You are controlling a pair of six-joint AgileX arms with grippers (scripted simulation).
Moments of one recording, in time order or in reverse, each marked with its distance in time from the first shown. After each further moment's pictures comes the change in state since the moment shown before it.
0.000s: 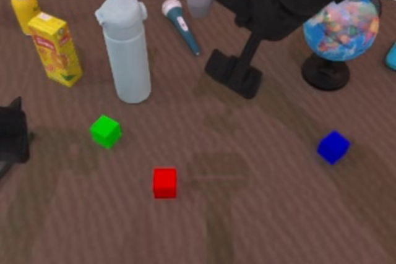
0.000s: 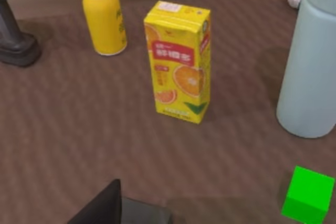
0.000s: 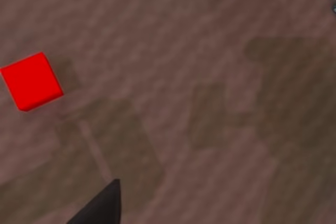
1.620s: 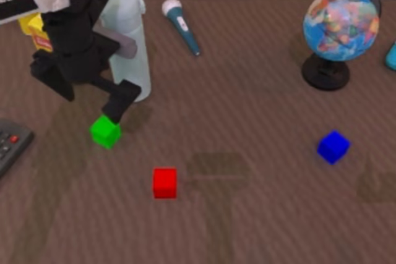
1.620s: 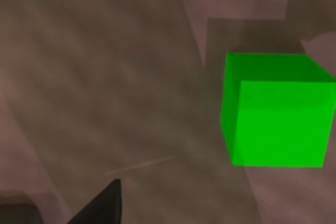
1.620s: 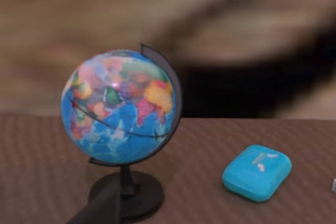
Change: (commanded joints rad) left arm -0.190 1.555 1.161 -0.762 -0.001 0.202; right arm -0.625 -1.845 -1.773 0.983 0.053 0.495
